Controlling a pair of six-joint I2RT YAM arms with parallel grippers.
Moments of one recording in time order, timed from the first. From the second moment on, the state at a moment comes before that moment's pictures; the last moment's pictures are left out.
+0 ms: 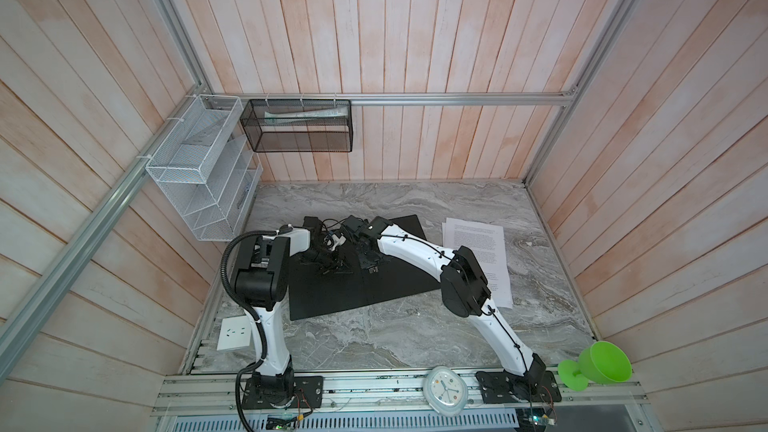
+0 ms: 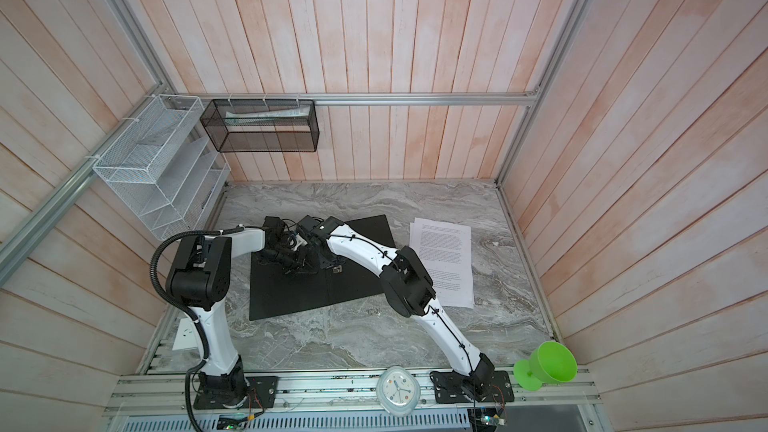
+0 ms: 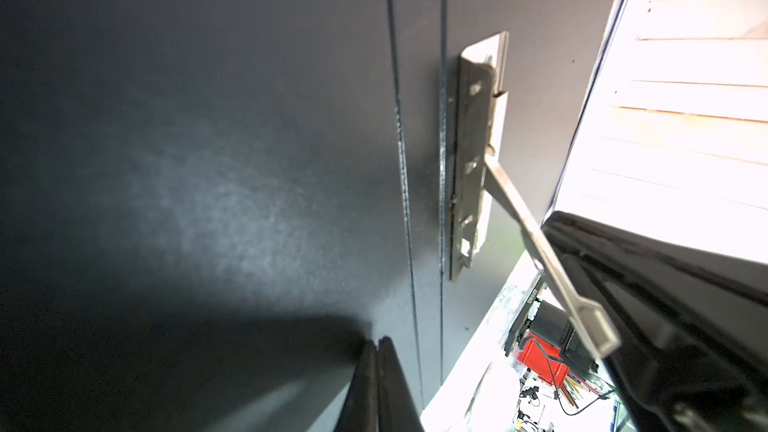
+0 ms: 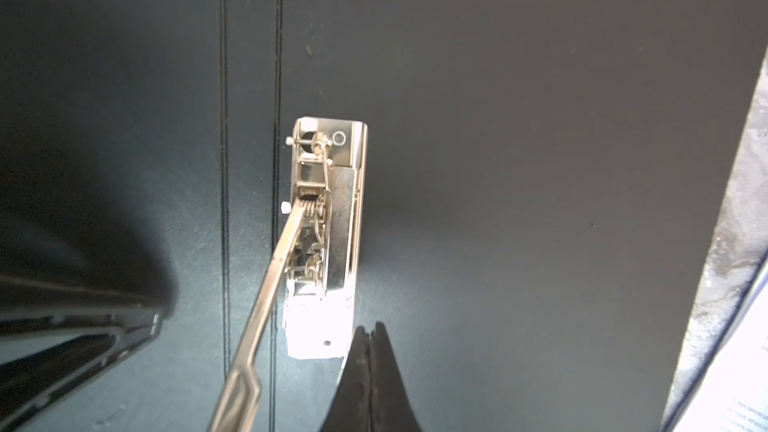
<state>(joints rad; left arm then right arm) -0.10 2.03 1.20 -0.66 0.81 -0.11 0.94 2.44 2.22 -1.16 0.29 0.57</state>
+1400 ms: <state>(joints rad) -0.29 1.86 1.21 -0.67 0.64 0.20 0.71 1.59 1.47 -0.75 0.09 0.68</state>
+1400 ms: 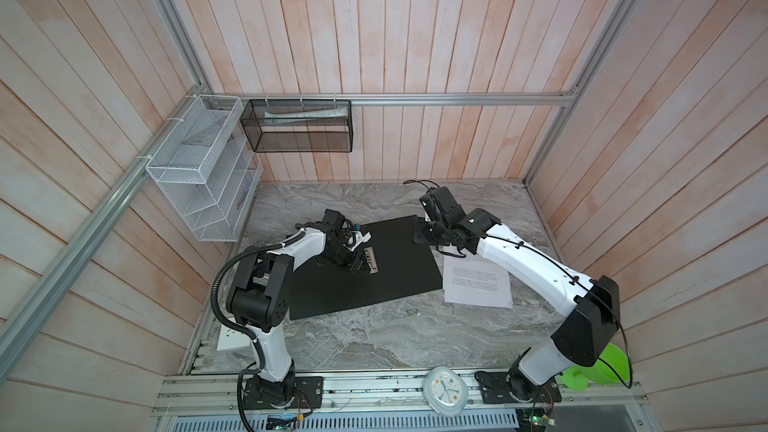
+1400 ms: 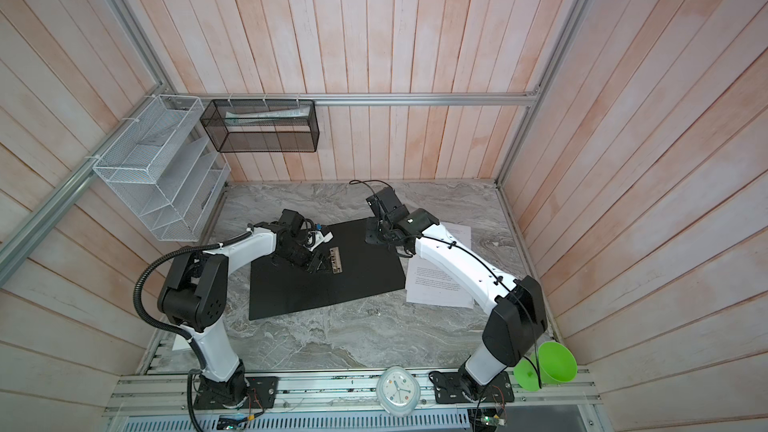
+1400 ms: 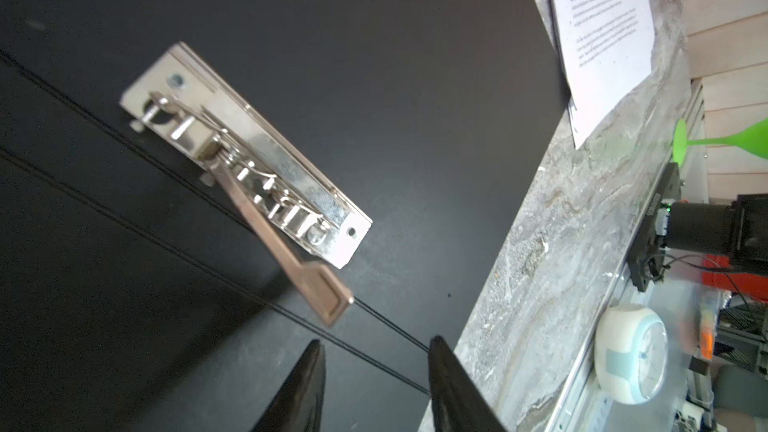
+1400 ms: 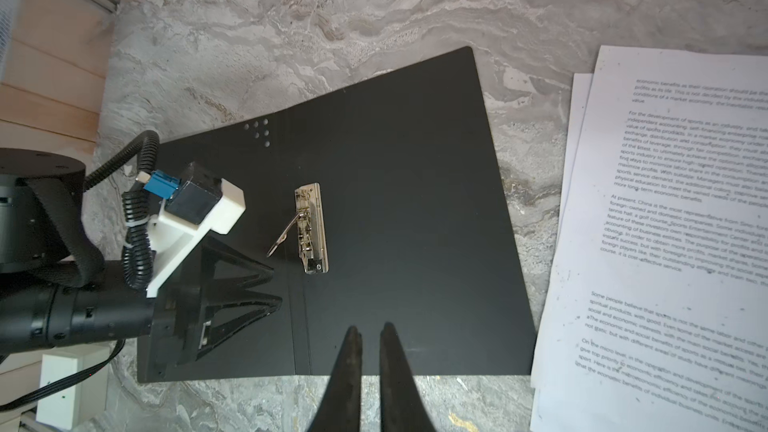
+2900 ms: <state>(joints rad) -0.33 1.66 1.02 -0.52 0.44 0.42 0.69 1.57 1.41 -0.68 0.07 0.69</state>
